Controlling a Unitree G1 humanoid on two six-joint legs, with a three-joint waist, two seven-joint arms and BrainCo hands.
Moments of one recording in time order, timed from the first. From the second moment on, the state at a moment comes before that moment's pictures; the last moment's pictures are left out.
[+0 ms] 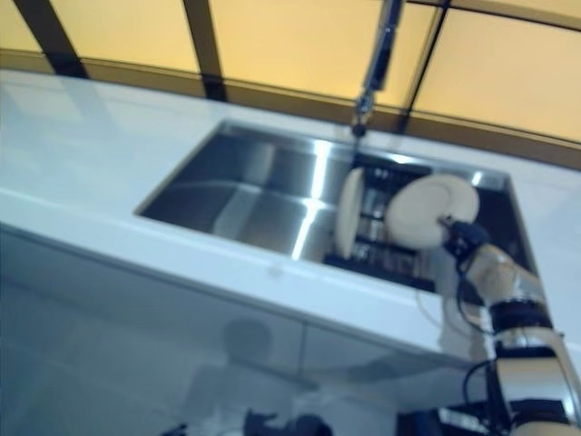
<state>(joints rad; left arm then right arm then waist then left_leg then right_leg) -0.03 0.34 -0.30 1.08 -0.34 -0.08 -0.04 -0.80 -0.76 0.02 0.79 1.11 0.38 -0.21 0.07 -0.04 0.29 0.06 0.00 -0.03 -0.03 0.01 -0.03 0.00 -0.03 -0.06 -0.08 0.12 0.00</state>
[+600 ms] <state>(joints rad) -0.04 0.34 -0.30 1.08 -0.35 -0.08 -0.04 -0.80 -0.76 0.02 0.81 1.06 0.34 -0.19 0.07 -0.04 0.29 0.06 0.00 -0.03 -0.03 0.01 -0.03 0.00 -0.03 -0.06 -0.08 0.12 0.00</state>
